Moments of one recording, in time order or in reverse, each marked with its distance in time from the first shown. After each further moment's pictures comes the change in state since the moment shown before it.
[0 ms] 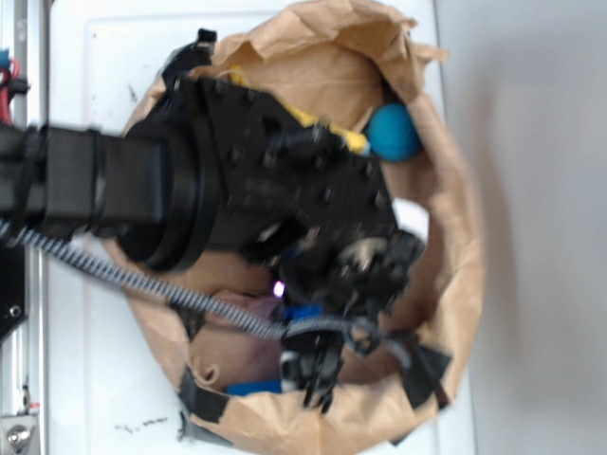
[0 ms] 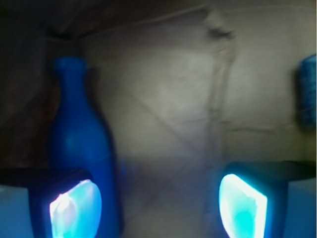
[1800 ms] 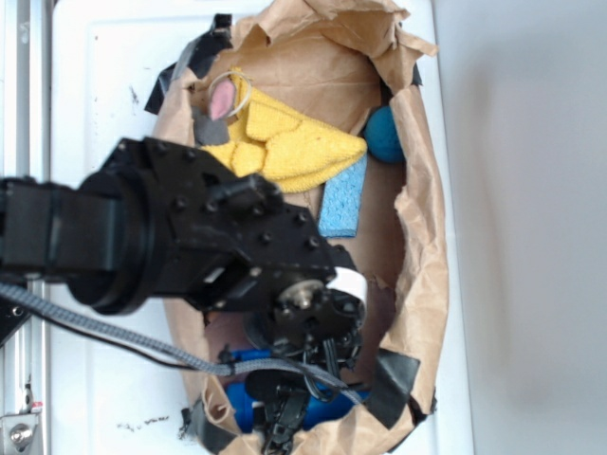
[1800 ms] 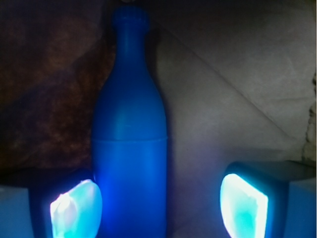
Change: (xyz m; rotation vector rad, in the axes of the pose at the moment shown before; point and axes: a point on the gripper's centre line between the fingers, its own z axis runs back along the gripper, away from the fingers) arm -0.011 -0.020 -0.024 -0.141 -0.057 -0.089
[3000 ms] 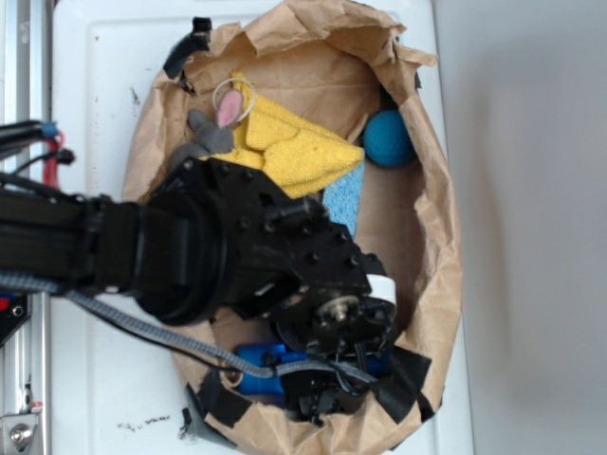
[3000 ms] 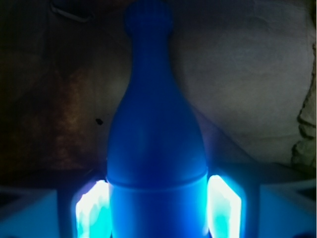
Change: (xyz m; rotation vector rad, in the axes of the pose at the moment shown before) arm 0.015 0.002 -0.020 0.066 0.011 0.019
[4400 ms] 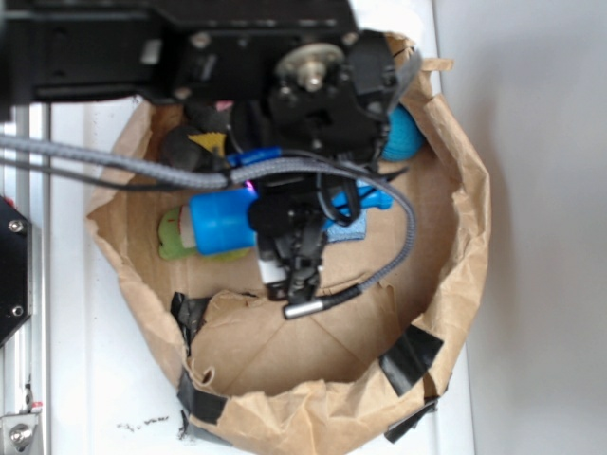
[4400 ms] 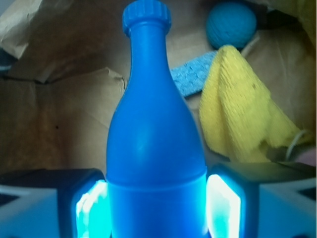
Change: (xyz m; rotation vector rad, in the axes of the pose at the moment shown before) arm -0.017 0.059 0.135 0.200 -0.017 0.194
